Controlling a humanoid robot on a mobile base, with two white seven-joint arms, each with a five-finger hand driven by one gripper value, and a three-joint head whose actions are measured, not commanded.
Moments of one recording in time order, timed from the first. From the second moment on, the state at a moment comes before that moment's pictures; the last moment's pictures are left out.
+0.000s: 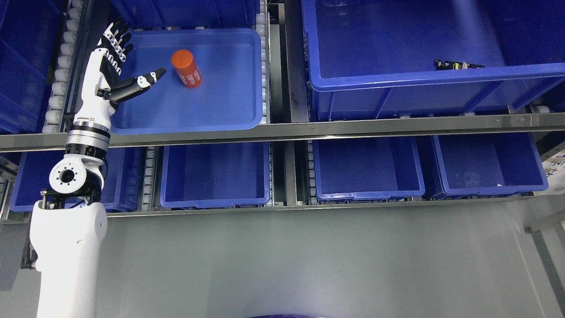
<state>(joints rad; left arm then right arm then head) -0.33 0.22 0.13 -1.51 0.15 -0.07 -0.16 0.00 0.00 0.00 0.00 0.00 -0.03 -0.03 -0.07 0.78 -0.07</state>
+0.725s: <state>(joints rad) -0.36 0.24 0.11 -1.50 0.12 -0.09 -0.25 0.00 0.00 0.00 0.00 0.00 -0.03 -0.03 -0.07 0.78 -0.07</state>
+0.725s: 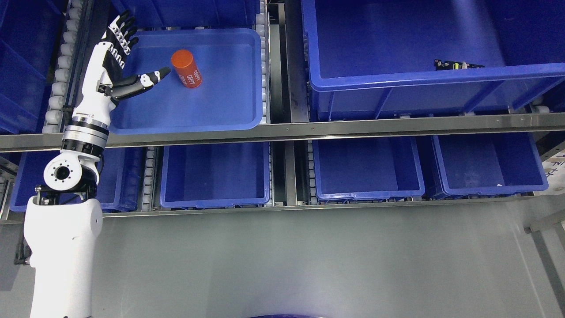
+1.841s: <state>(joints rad) -0.50 0.22 0.05 -1.24 -0.05 -0.08 -0.42 0.00 0.00 0.00 0.00 0.00 -0.03 -0.03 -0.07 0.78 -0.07</state>
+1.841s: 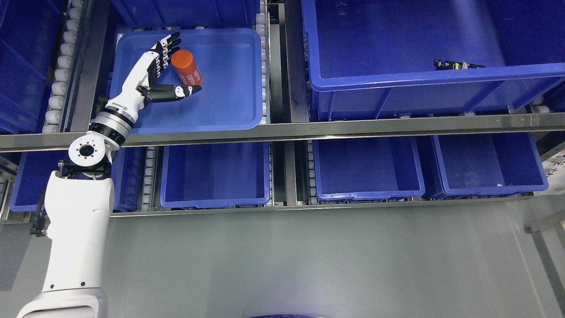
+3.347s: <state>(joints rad) -0.63 0.13 0.16 -0.96 -0.05 -0.25 -0.44 0.00 0.00 0.00 0.00 0.00 -0.03 -0.03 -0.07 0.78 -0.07</state>
